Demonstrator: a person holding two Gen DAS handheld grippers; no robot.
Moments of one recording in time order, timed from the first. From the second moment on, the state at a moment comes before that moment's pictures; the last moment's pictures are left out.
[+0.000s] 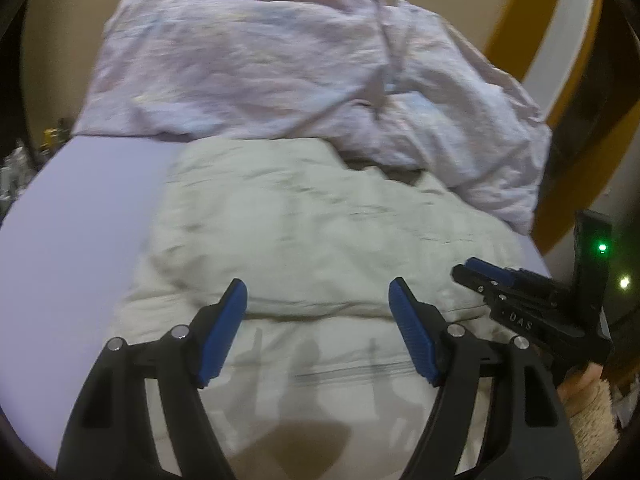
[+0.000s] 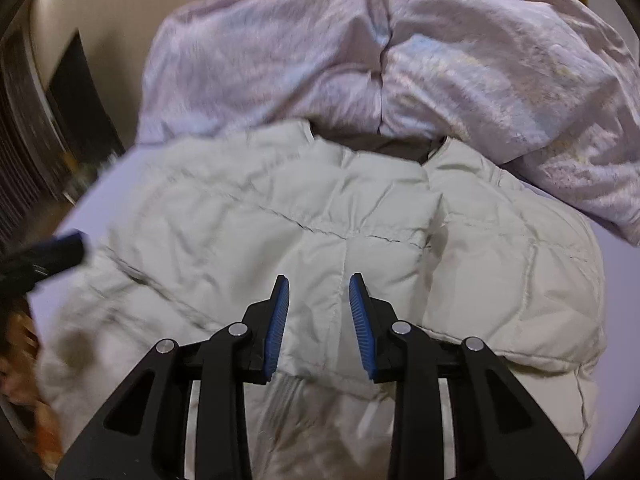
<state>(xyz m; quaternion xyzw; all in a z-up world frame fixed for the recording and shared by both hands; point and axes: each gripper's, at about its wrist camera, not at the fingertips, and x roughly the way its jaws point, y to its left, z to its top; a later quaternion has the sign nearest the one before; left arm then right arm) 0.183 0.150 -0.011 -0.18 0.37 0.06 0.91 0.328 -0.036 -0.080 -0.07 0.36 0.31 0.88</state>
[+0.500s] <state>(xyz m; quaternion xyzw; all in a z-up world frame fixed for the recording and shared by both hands) 0.154 0.191 -0.037 -0.20 0.38 0.10 0.90 0.374 -0.051 -0.113 -0.04 0.42 0.28 0.86</state>
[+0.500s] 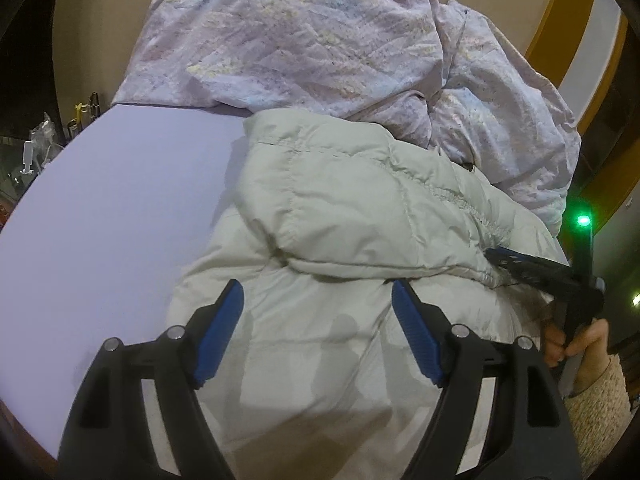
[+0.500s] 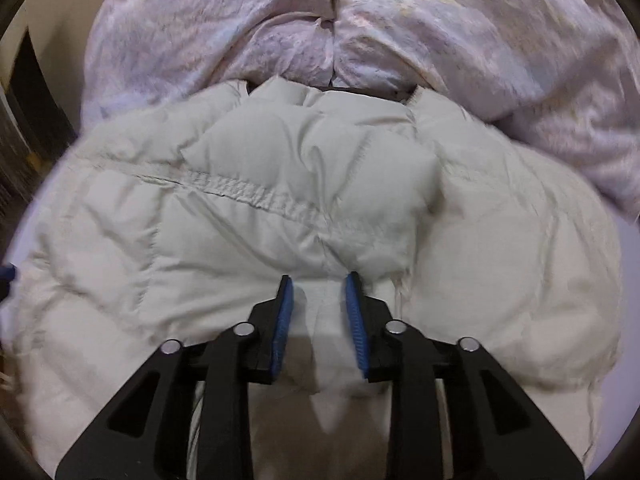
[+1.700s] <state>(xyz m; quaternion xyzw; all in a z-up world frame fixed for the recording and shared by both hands) -0.005 0.227 -0.096 -0.38 0.37 0.00 0.85 0.232 -0.355 -0.180 0.25 0.48 0.25 0.81</state>
